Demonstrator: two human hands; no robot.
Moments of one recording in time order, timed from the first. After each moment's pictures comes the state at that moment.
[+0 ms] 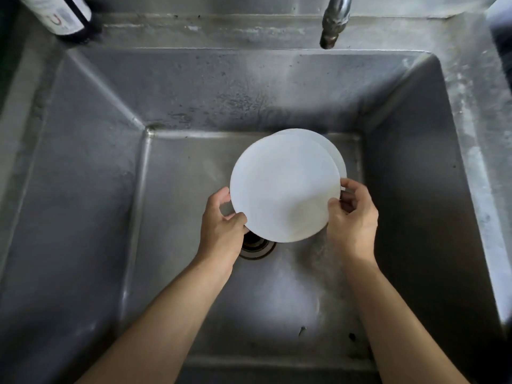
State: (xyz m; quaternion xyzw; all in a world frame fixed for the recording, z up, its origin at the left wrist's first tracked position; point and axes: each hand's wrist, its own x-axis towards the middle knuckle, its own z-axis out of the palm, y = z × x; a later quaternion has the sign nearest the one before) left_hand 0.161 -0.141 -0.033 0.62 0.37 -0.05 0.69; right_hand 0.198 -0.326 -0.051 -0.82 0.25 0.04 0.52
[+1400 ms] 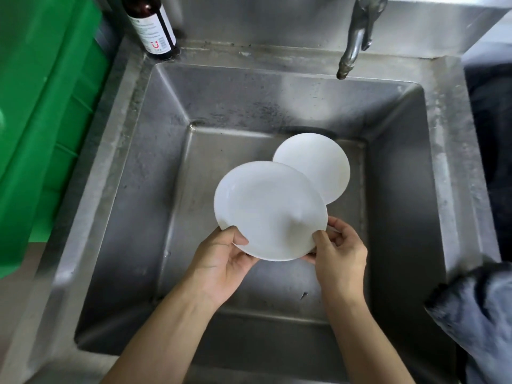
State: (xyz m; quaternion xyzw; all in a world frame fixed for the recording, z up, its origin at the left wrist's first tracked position) left_hand 0.054 -0.114 0.056 0.29 0.43 -0.11 0.85; right_hand 0.086 -0.293 0.043 -0.71 0.31 0.10 0.62
